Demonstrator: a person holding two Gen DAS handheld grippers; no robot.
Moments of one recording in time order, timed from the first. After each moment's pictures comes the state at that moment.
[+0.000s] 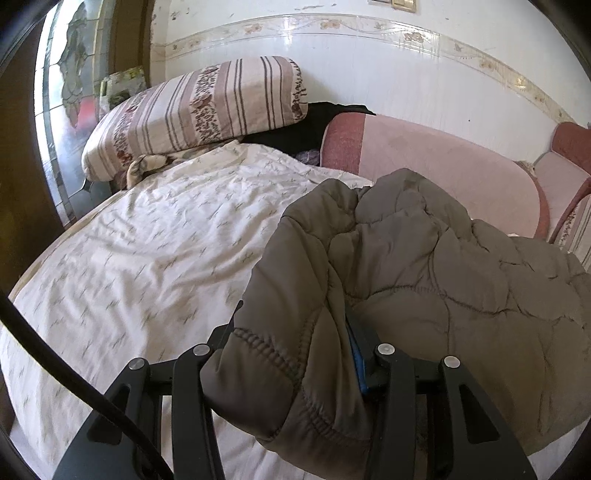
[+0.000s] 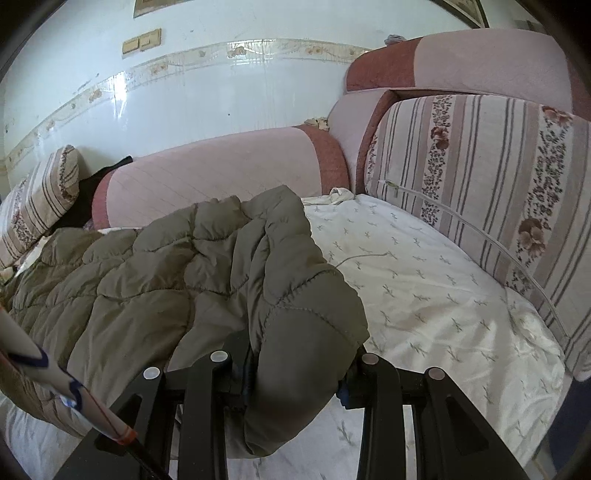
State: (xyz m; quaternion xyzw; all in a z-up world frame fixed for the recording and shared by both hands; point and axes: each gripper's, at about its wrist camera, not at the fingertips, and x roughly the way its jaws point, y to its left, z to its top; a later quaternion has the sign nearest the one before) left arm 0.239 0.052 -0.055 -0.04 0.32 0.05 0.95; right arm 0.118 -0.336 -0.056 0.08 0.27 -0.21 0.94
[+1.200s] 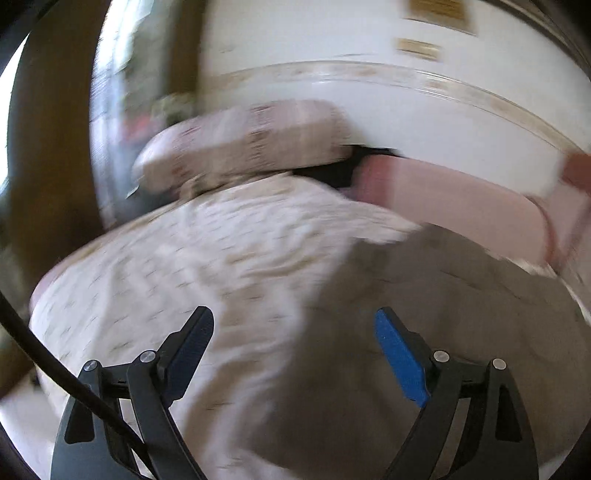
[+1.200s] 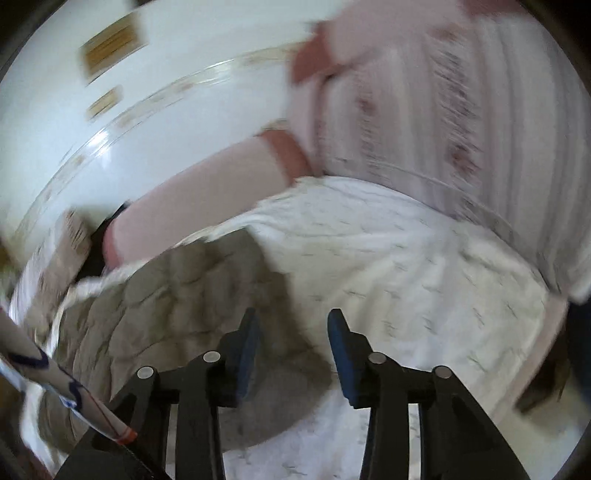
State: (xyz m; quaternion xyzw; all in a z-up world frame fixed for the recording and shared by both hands) left arm 0.134 0.054 -0.049 -0.03 0.23 0.08 0.97; right arm 0.014 -0.381 -0.047 0.20 0.25 -0.18 0.93
